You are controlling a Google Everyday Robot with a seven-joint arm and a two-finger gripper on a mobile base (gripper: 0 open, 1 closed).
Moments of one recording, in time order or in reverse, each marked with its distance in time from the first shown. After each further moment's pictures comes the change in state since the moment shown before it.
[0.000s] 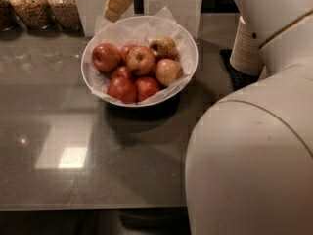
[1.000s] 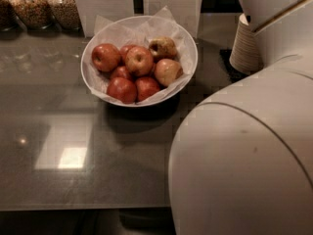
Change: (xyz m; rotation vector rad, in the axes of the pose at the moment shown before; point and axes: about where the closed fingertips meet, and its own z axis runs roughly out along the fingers) arm -0.043 -0.008 -0.039 0.129 0.007 0.048
